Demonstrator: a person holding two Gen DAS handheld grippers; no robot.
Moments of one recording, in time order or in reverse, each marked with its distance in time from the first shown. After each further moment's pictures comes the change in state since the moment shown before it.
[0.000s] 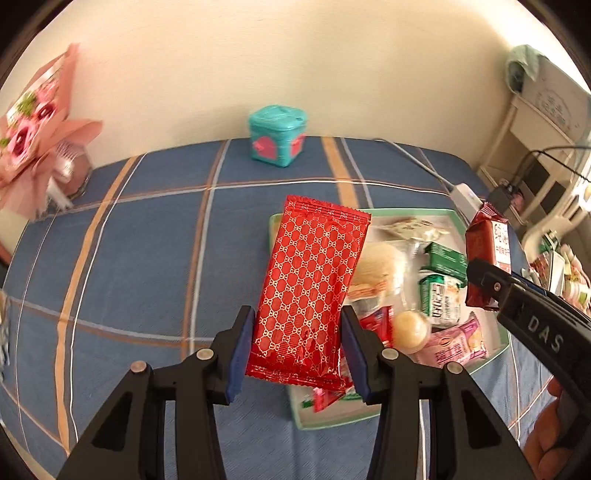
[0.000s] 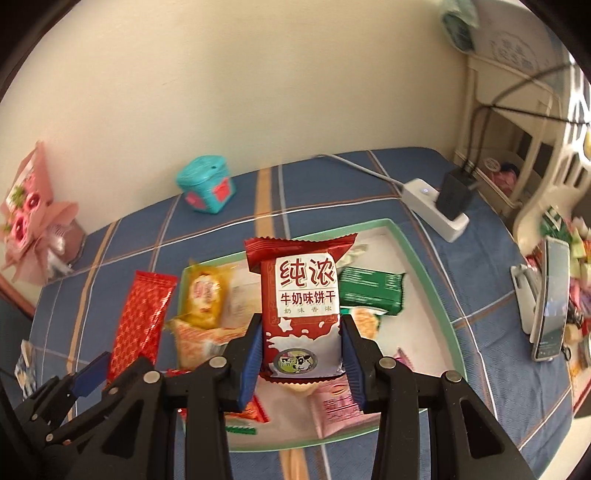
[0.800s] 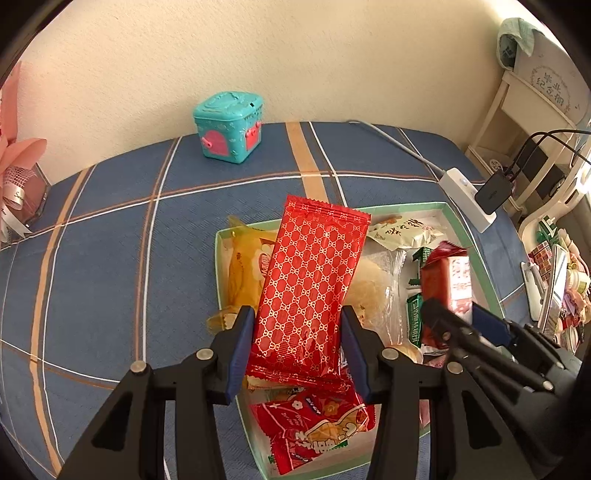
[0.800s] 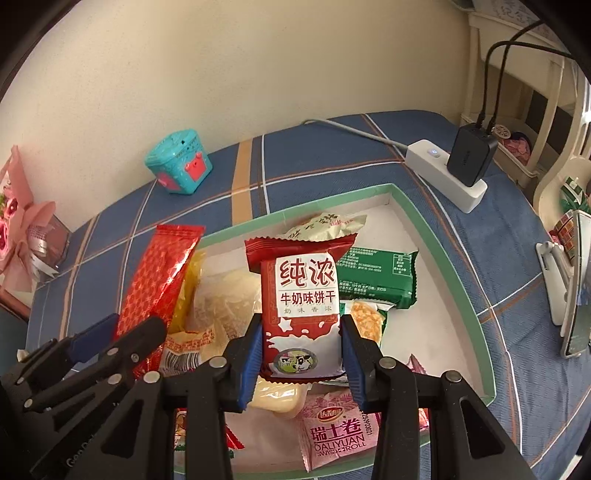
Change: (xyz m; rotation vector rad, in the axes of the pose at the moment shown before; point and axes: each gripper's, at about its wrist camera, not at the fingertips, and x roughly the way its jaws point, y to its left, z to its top) left arm 0.055 -0.027 0.032 0.060 0.068 -0.070; right arm 0.060 -0.009 -0.005 0.002 0.089 0.005
